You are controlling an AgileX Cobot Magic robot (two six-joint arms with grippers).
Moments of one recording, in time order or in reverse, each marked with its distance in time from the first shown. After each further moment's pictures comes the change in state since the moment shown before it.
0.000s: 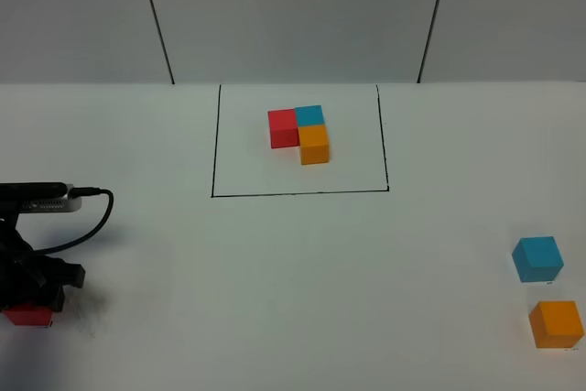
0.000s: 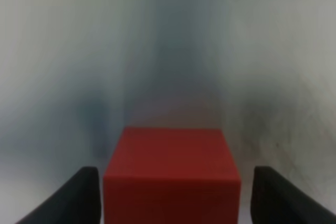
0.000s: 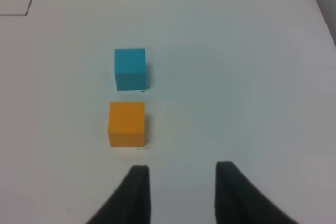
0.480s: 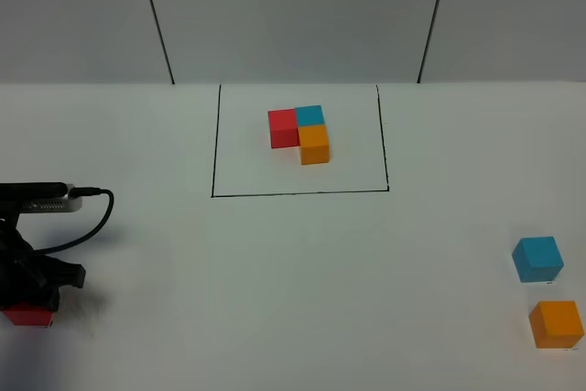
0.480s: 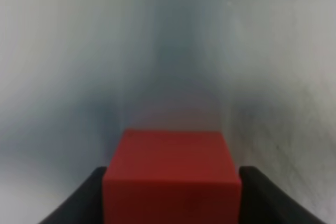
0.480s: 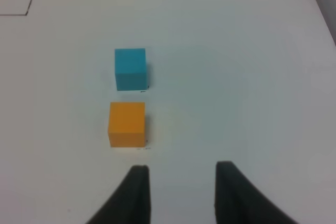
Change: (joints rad) left arm 0.000 0.003 0.000 0.000 -0.001 0.000; right arm 0.000 0.000 0.000 0.000 0.000 0.000
